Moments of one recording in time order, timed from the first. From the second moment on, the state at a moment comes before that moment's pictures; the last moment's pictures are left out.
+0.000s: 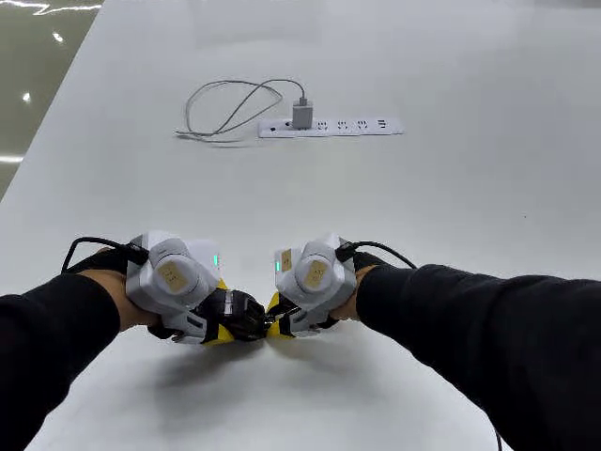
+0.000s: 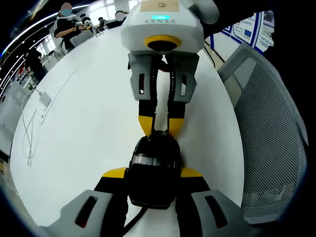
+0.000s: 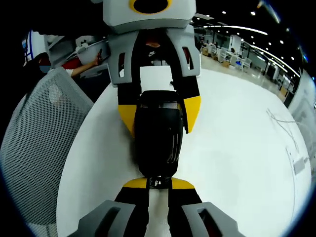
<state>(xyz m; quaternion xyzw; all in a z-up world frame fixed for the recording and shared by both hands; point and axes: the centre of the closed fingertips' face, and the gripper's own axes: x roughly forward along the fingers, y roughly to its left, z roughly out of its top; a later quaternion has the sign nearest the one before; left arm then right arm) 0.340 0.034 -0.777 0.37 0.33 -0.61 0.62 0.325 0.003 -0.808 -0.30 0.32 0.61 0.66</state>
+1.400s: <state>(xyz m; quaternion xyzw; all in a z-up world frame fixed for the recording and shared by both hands) 0.342 0.035 -0.776 0.38 0.33 -0.60 0.62 0.326 -0.023 -0.804 -0.27 0.34 0.59 0.68</state>
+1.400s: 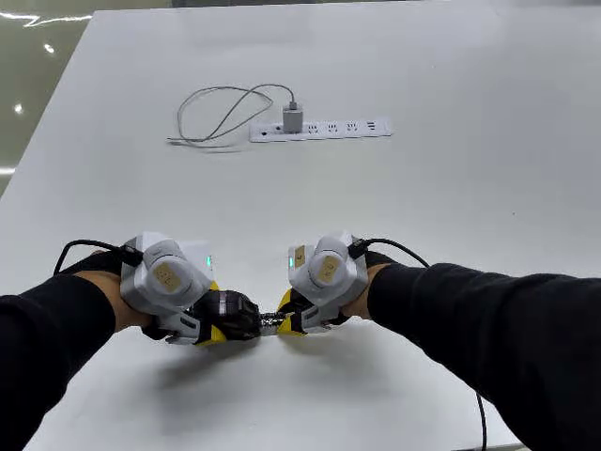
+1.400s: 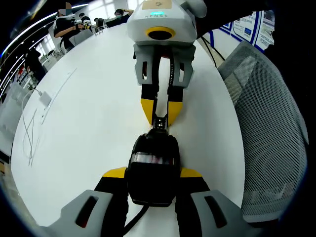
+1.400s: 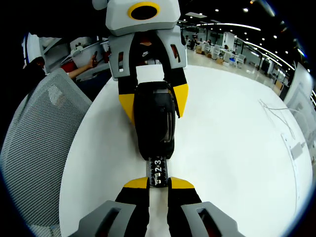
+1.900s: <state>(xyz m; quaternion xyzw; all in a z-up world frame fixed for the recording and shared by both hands) 0.342 0.036 -0.776 0.38 0.33 -0.60 0.62 0.325 -0.034 -0.805 -0.27 0.35 0.58 0.68</state>
